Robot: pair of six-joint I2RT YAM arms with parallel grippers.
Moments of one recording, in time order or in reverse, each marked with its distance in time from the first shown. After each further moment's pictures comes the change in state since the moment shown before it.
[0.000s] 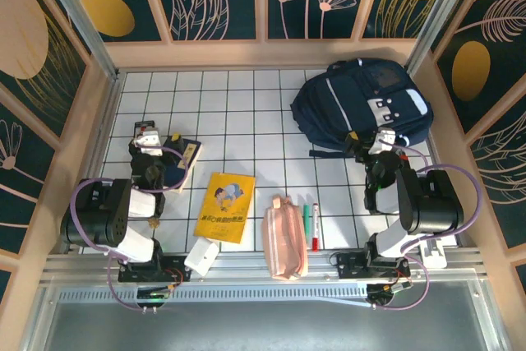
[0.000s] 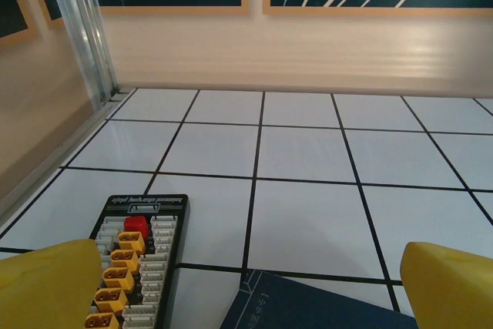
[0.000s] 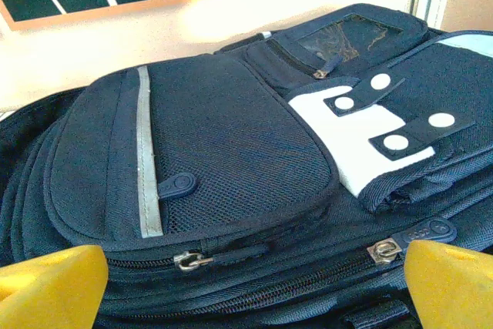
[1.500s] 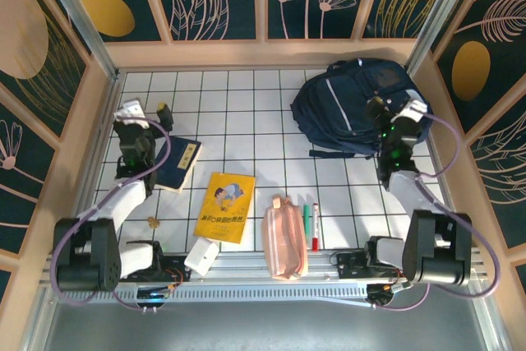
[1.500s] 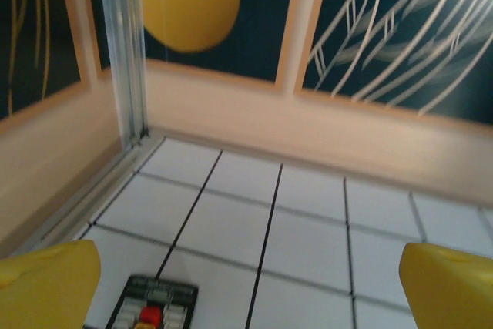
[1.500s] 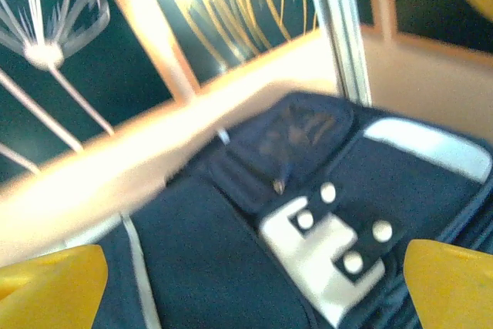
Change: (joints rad) left arm 0.000 -0.340 0.351 -0.673 -0.111 -0.173; right arm -0.055 -0.366 0.393 -0.761 0.131 0.332
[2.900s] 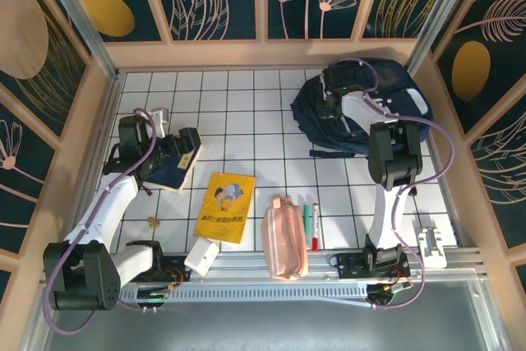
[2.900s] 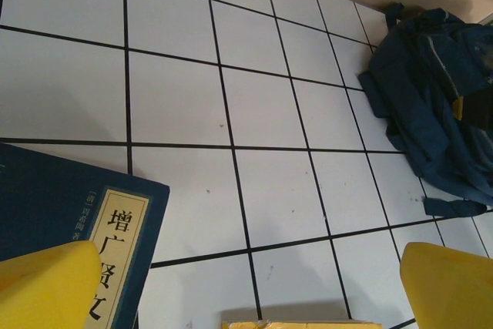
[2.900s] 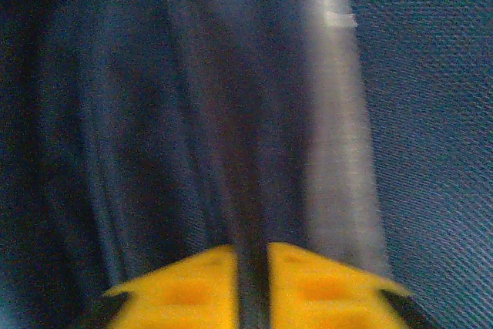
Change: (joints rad) left arm -0.003 -0.073 0.156 -0.741 0.658 -0.129; right arm 0.345 0.840 0.951 -0.983 0.019 -0.417
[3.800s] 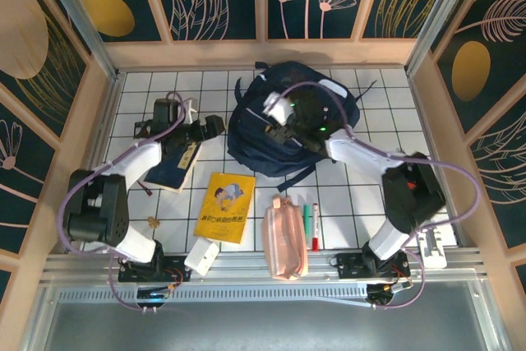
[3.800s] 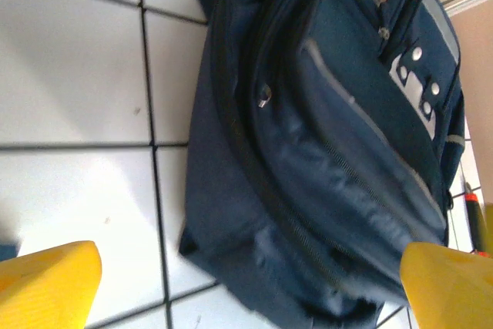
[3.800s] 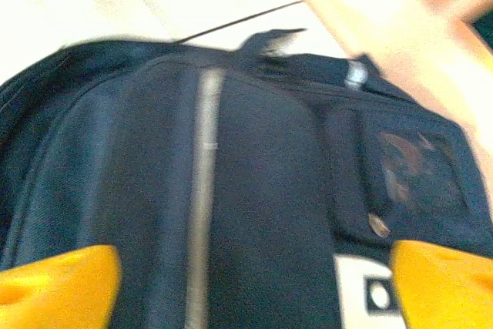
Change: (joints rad) left arm -0.162 0.461 0.236 0.120 0.064 -0.180; right arm 0.310 -0.443 -0.452 0.496 -0.141 -0.424
